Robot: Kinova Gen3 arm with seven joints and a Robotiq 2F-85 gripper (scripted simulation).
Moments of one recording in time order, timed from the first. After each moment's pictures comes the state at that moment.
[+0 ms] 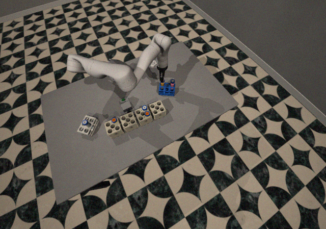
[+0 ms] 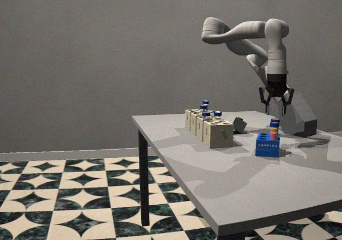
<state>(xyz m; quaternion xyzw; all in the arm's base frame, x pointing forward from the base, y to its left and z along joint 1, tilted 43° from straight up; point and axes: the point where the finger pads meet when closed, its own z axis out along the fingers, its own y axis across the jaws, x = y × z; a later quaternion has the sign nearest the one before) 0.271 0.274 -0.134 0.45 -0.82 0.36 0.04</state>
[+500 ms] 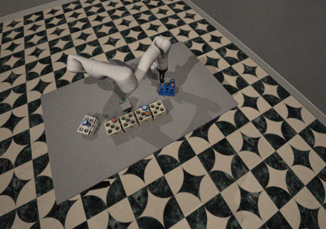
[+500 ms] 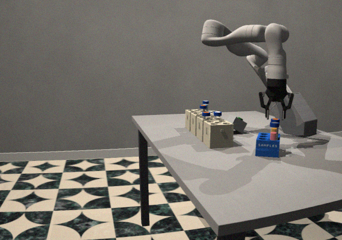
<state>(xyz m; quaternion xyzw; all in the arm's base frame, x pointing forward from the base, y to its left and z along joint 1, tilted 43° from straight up) 0.275 0.263 -0.147 0.45 -0.82 0.36 0.04</state>
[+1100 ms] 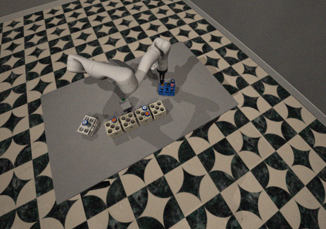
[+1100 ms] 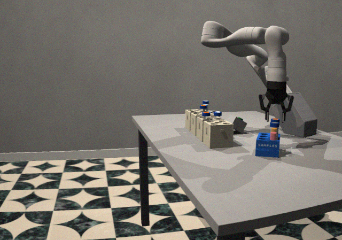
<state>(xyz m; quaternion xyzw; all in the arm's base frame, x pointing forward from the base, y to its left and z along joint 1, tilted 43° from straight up) 0.278 0.257 -0.154 0.45 -0.82 0.36 0.04</state>
